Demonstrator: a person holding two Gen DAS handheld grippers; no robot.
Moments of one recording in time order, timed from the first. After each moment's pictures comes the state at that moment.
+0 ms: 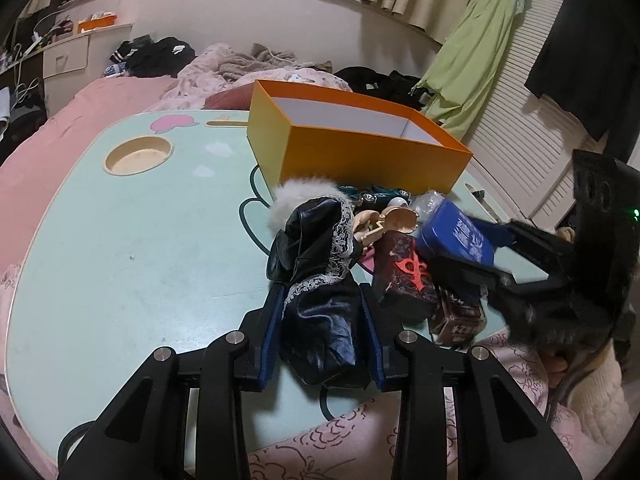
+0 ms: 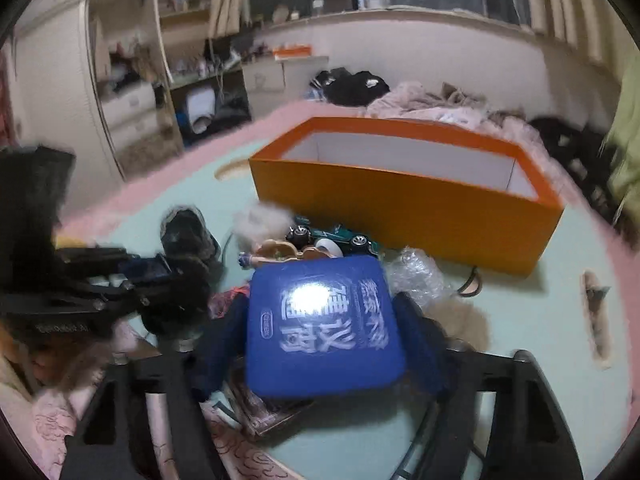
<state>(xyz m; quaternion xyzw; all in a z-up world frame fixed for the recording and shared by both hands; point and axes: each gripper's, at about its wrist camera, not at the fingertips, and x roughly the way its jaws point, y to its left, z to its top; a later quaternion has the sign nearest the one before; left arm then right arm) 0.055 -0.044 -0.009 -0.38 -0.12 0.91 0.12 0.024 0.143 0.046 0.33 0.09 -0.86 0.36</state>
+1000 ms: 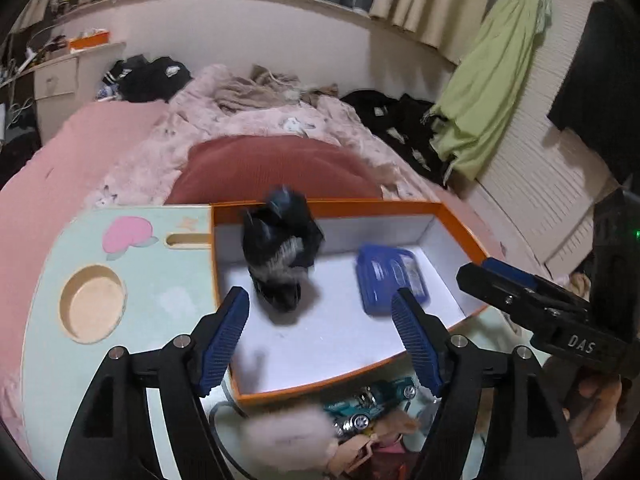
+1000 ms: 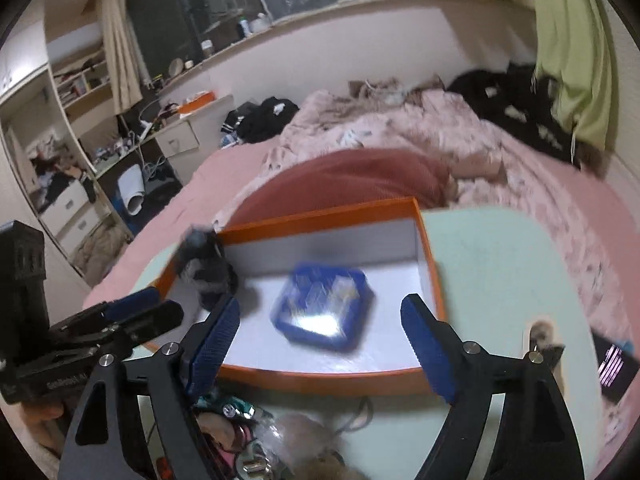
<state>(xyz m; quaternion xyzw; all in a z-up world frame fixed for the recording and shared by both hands) -0.078 -0.026 0.059 -0.37 -0.12 0.92 0.11 -0.090 0.180 0.096 0.35 -0.04 -0.90 0.25</state>
